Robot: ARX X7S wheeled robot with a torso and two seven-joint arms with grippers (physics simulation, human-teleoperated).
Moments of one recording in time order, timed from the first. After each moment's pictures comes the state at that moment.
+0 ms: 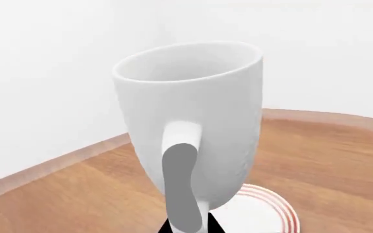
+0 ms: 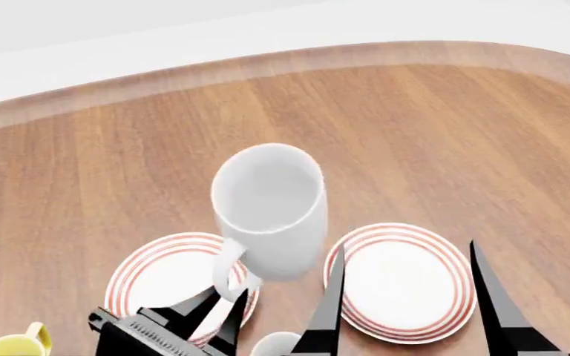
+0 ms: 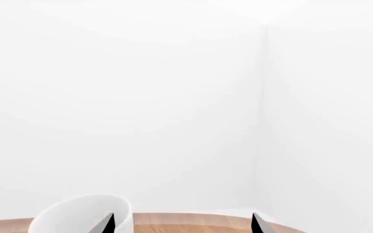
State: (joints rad) left arm -0.31 -0.22 0.59 0.20 -0.22 -0.26 -0.13; right arm 0.04 0.43 -0.32 -0.87 0.19 0.40 0.51
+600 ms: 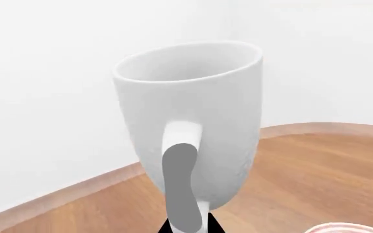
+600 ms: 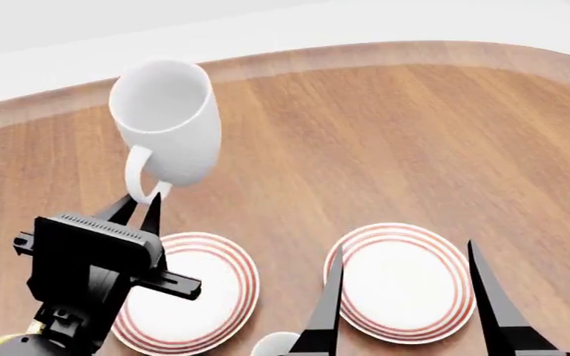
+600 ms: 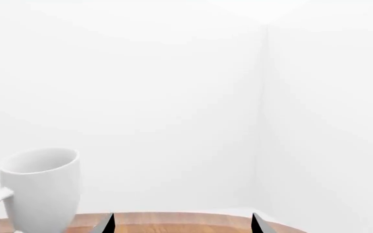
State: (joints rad) left arm -0.53 -0.22 0.42 -0.07 -0.25 -0.22 -0.17; right arm 0.05 0.44 -0.33 -0.87 0.19 0.41 0.52
